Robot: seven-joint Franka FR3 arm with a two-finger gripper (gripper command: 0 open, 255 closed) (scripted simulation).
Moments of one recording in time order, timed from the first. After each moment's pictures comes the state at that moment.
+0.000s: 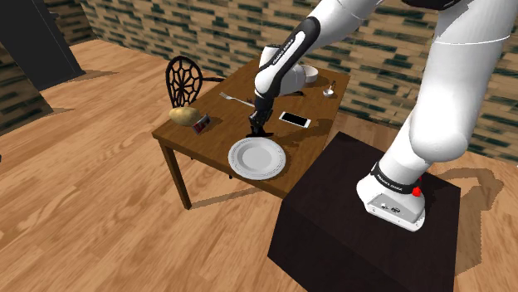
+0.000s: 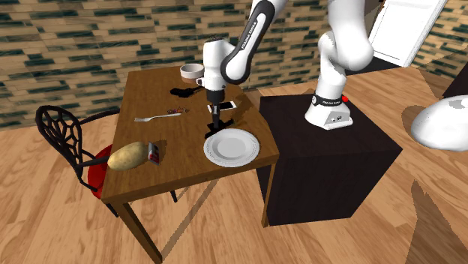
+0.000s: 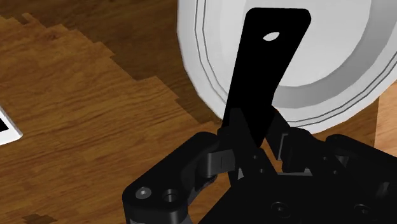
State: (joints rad) arm 0.08 0.30 -0.01 -2.36 0.32 2.69 -0.13
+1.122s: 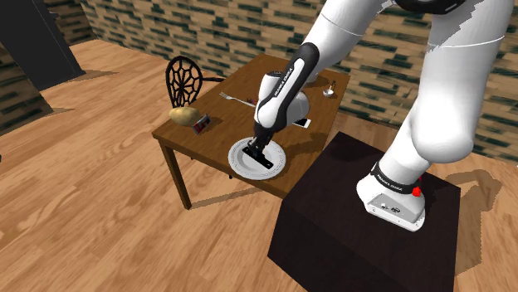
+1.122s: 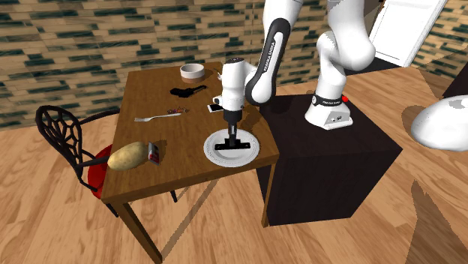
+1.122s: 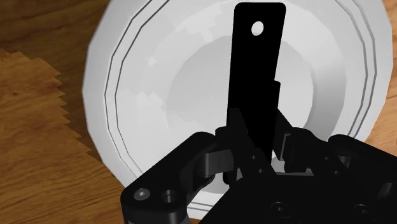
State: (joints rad) arm 0.17 0.34 0.10 -2.51 0.40 2.92 -0.05
